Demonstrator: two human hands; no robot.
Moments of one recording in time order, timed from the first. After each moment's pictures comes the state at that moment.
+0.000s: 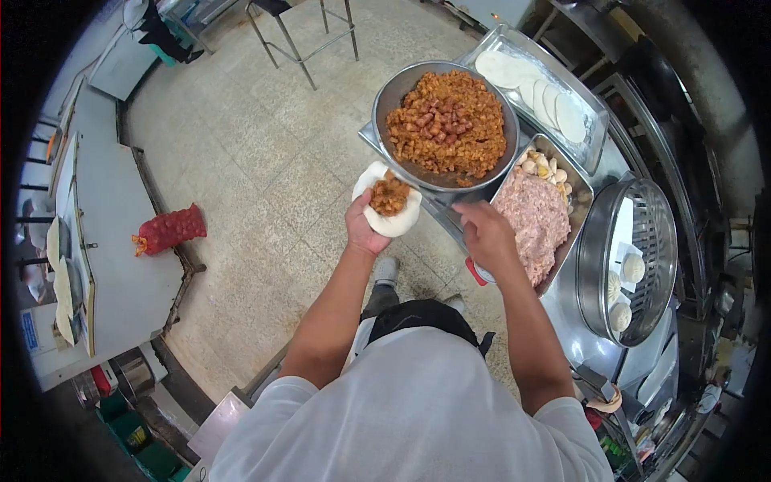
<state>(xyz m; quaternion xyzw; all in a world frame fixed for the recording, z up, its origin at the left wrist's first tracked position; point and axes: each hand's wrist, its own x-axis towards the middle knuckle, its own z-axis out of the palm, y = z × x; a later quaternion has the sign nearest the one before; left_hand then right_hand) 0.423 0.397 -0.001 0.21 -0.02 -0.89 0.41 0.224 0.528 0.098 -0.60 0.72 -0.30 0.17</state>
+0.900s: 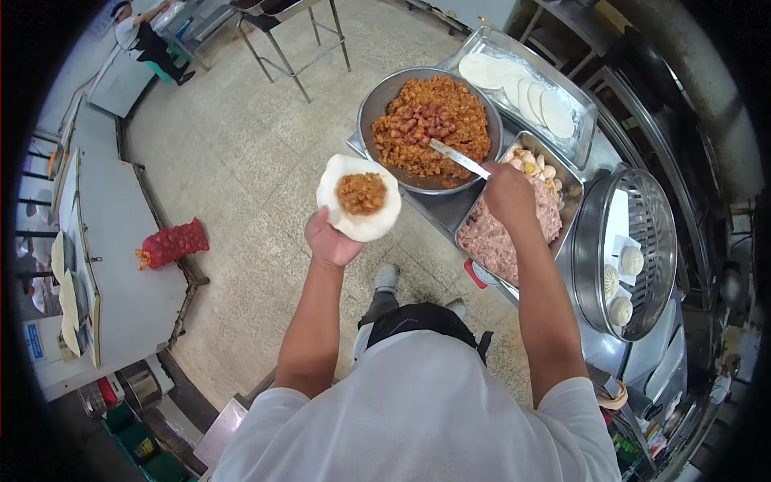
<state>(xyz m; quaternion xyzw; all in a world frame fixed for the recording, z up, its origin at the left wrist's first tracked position) 0.460 0.394 0.055 0.05 -0.15 -0.90 0.41 0.152 0.491 0.117 -0.53 0.84 -0.14 0.05</state>
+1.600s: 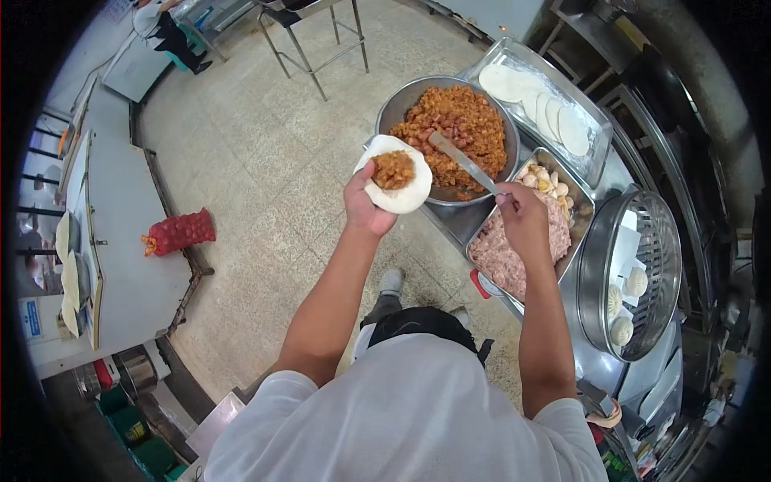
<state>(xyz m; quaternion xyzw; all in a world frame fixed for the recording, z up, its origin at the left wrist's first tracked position) 0.391 0.358 0.074 0.24 -0.07 -0.86 0.45 0.170 0.510 0.130 -0.47 0.77 -0.41 0.16</state>
